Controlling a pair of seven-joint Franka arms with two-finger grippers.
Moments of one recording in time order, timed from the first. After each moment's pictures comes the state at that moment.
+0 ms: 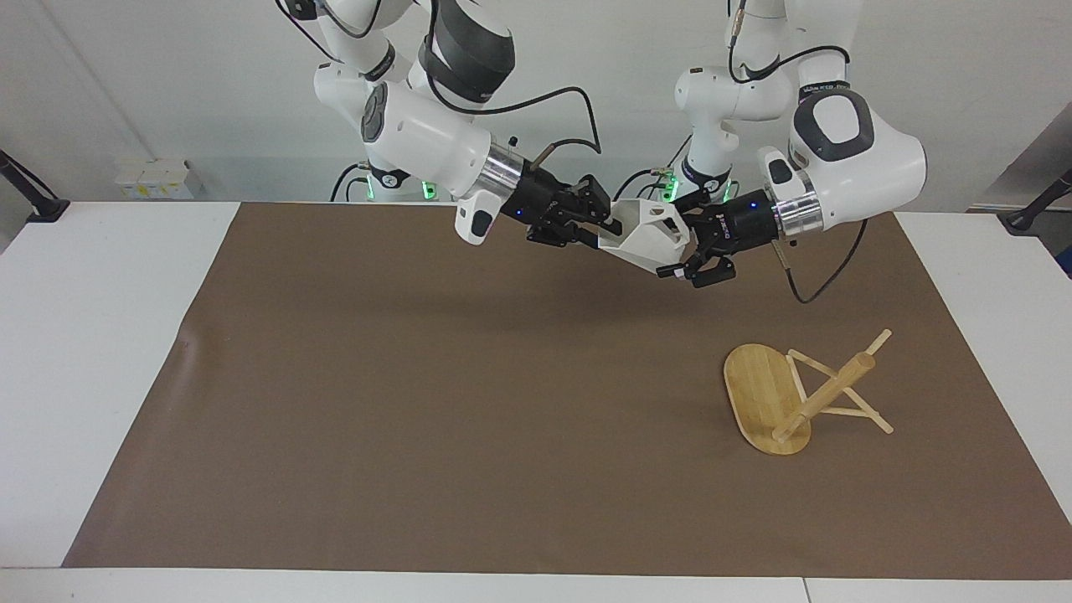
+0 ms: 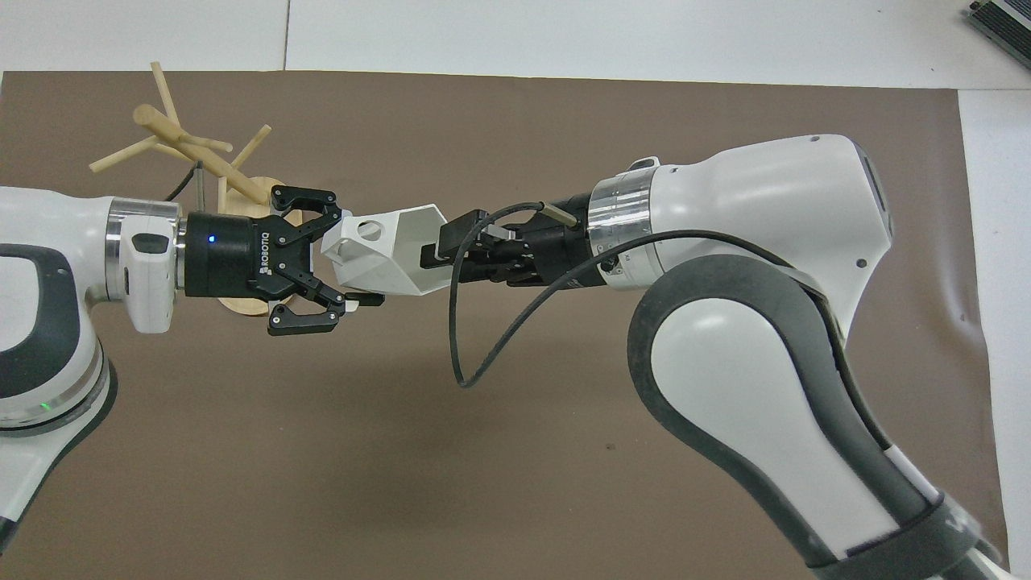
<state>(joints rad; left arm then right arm) -0.19 -0.02 0.01 -1.98 -1.18 1.88 1.71 -0.04 0.19 0.56 -1.67 0.87 2.14 0.22</state>
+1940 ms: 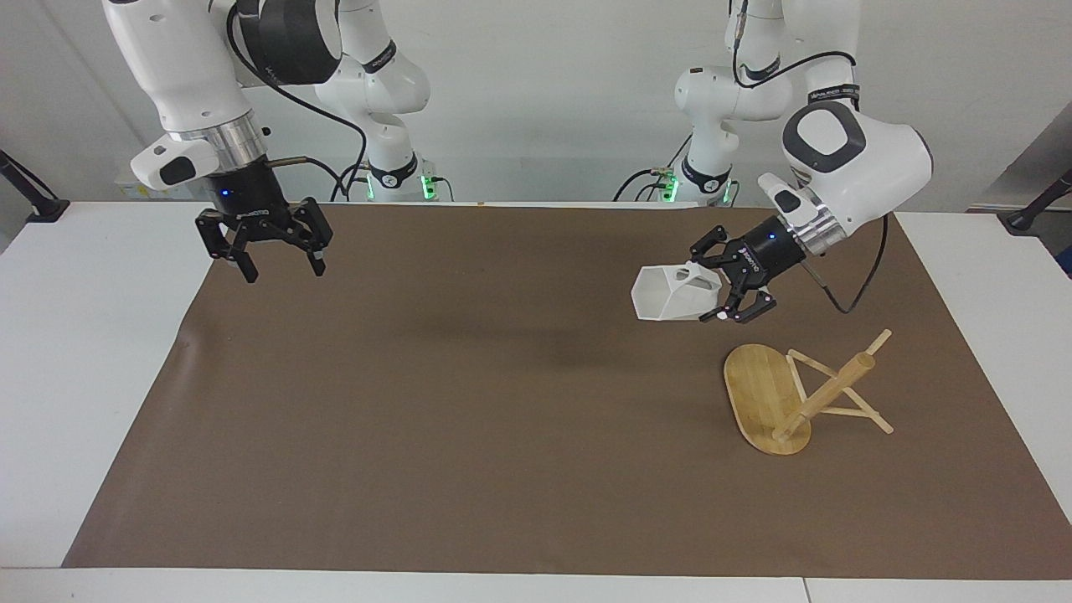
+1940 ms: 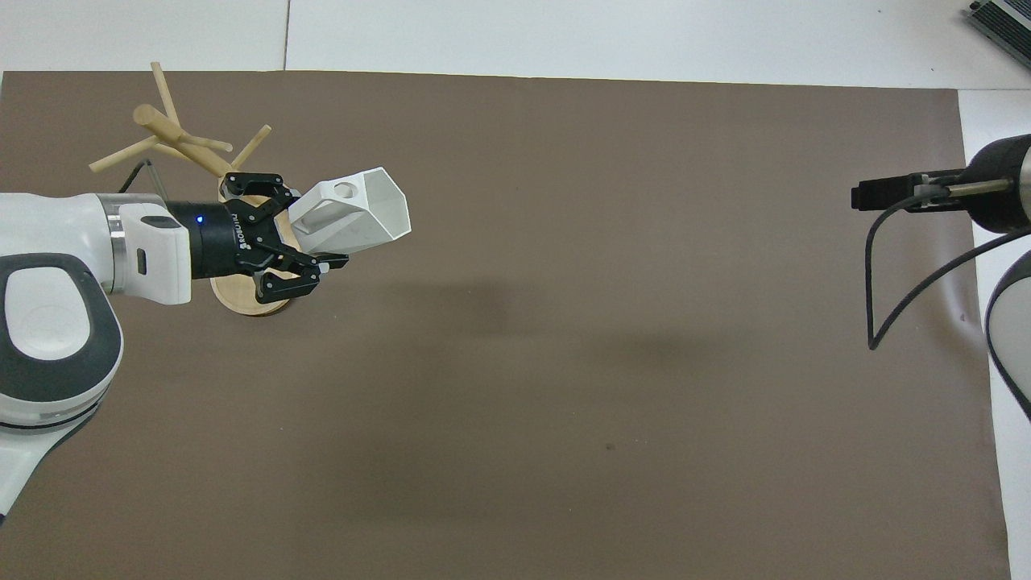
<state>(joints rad) -0.21 -0.01 0.01 -2.03 -0.92 2.24 1.46 -0.06 0.00 0.05 -1.67 0.02 1.90 -0.06</state>
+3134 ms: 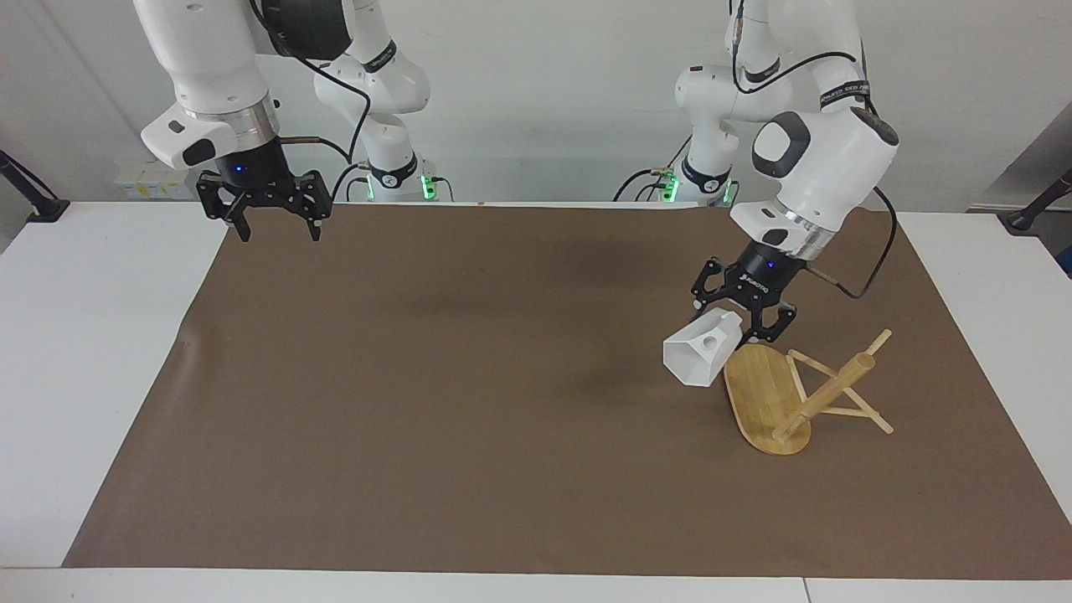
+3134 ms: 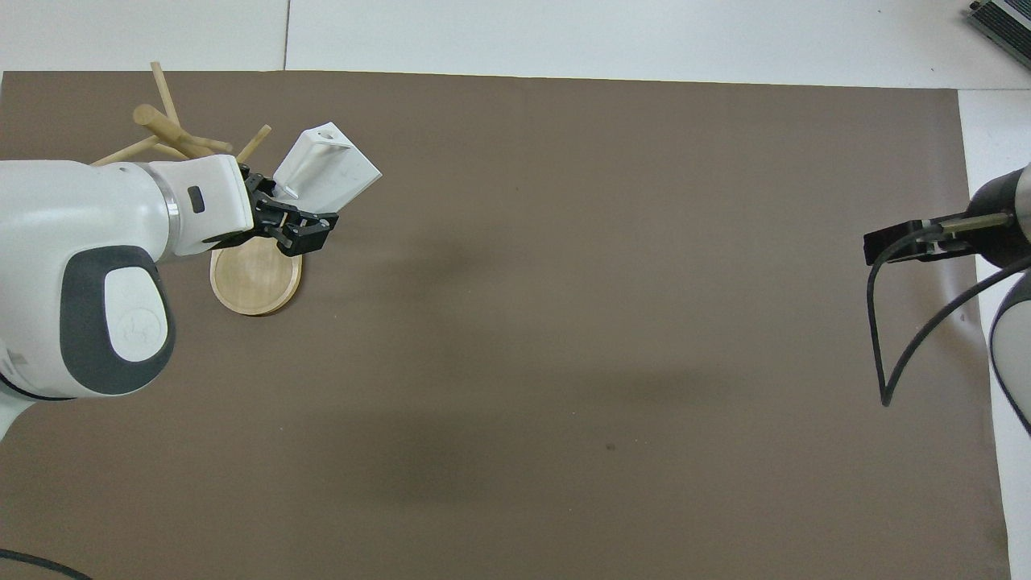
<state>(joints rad) -0.27 0.05 0.01 -1.95 -0.44 2.39 0.68 -0.05 0.00 0.10 -1.57 -0.08 1.61 -0.03</state>
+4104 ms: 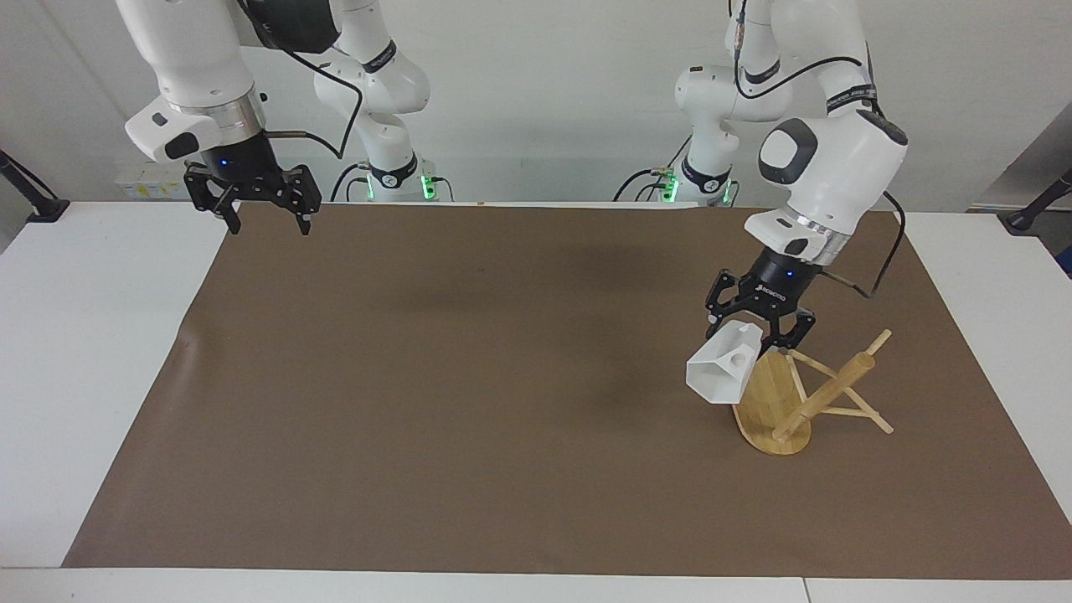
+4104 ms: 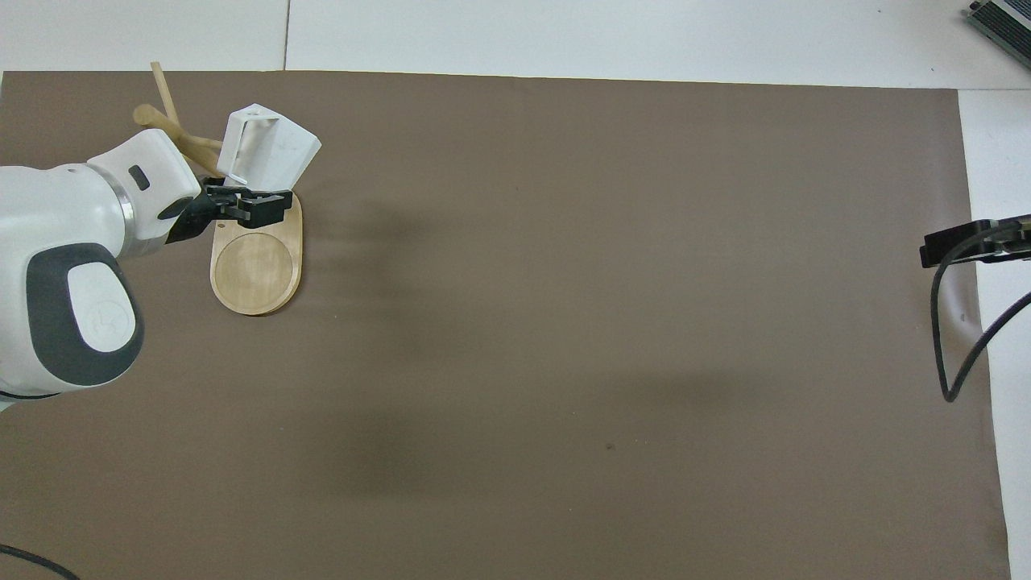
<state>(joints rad) -0.19 0.06 0.02 -2.01 -0.43 2.48 0.43 -0.12 0.00 0.07 -1.56 -0.08 1.59 -0.10</state>
